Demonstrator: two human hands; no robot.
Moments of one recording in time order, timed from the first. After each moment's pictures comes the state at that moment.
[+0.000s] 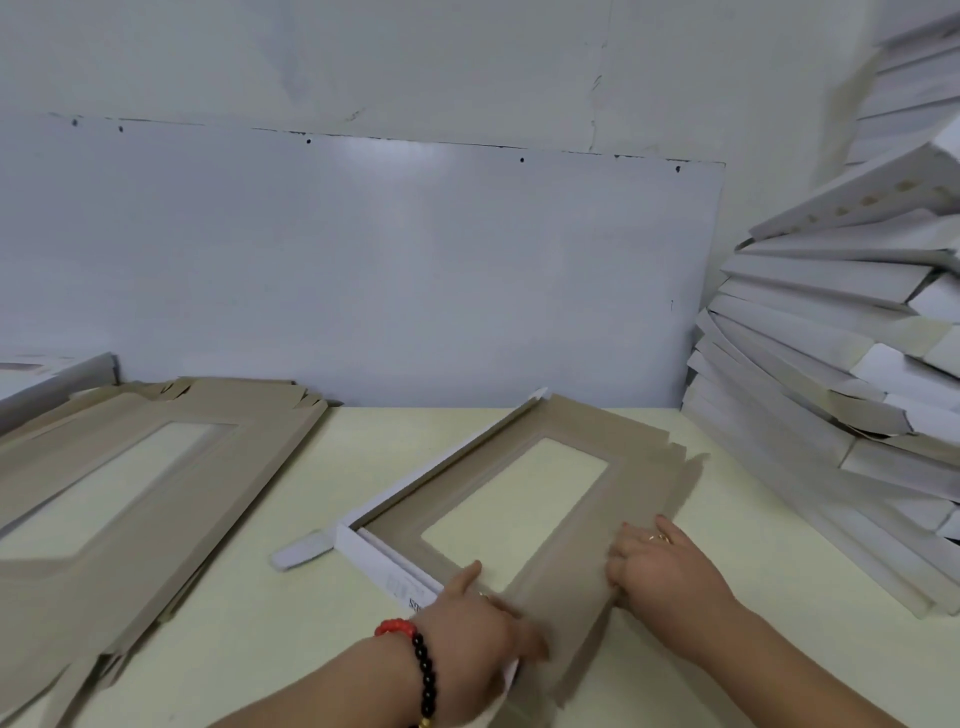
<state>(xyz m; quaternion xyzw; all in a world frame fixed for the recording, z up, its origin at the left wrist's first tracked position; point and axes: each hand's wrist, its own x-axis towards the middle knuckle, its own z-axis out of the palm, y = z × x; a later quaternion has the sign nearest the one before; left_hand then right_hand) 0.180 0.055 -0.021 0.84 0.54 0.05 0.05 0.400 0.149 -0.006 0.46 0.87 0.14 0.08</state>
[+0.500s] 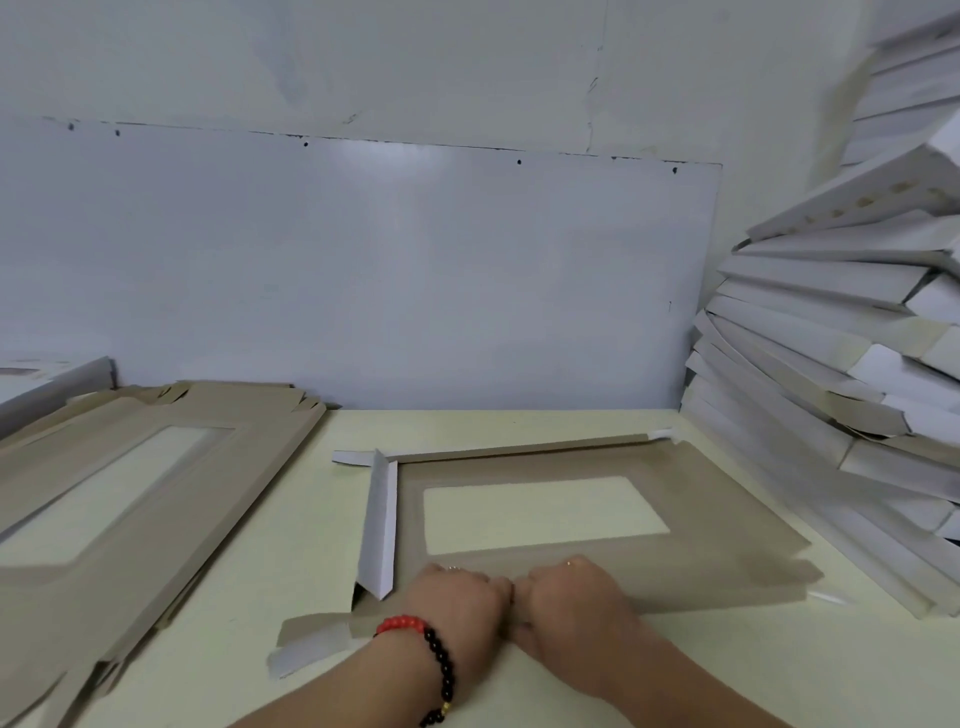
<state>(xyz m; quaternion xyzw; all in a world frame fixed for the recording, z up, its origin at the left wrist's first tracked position) 0.182 0.061 -0.001 0.76 0.65 -0.08 -0.03 0.326 0.103 -0.003 0.37 0.92 0.15 -0.01</state>
